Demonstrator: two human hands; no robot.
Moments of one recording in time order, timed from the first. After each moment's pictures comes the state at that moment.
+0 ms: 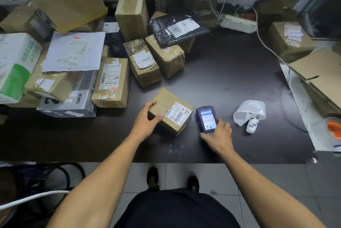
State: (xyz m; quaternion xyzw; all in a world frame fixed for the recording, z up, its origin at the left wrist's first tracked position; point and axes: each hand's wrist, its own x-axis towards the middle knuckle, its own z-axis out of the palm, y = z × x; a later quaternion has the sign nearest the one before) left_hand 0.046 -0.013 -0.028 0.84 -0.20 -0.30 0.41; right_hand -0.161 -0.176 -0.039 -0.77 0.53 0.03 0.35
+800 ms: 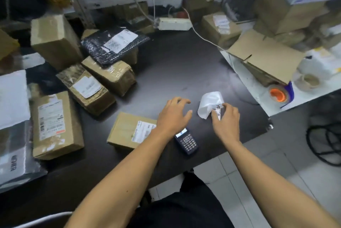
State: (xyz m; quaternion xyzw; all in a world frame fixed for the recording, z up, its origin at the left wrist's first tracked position) left_hand -0.035 -0.179 0.009 0.75 -0.58 -0.24 0.22; right_hand -0.215 -0.235 -0.012 -0.67 0.67 -0.22 0.26
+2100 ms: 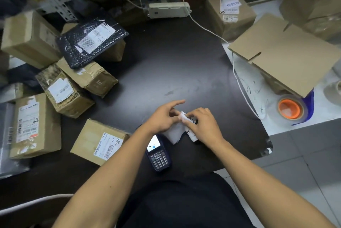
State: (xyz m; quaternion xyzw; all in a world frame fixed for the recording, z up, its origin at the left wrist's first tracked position) left_hand -0.068 -0.277 -0.026 0.71 -0.41 -0.50 0.30; right_hand -0.235 -0.340 -0.056 -0.81 0.42 -0.10 0.40
